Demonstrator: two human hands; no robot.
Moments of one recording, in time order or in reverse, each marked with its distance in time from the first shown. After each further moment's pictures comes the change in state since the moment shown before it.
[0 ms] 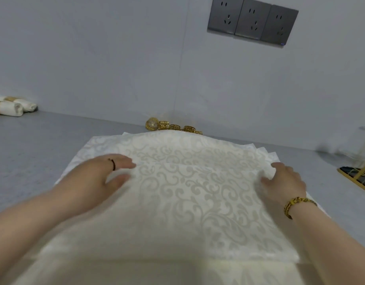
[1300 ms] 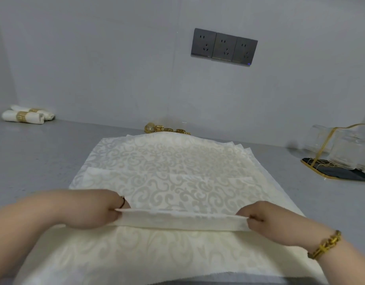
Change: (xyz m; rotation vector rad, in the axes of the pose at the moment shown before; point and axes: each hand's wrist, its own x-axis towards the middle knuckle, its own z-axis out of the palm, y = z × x) left_hand -0.080 0.078 -0.052 0.301 -0.767 -0.001; right_hand -0.172 0.036 -0.068 -0.047 -0.540 -0.683
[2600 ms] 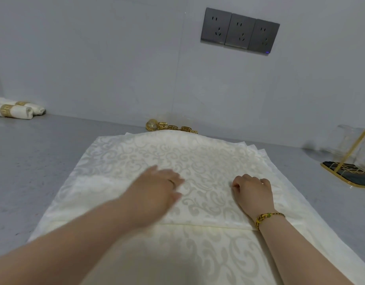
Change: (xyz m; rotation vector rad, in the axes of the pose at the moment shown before) left_hand 0.096 0.031 -0.004 -0.058 0.420 0.083; right_hand 0.143 0.041 0.020 -0.376 0.509 0.418
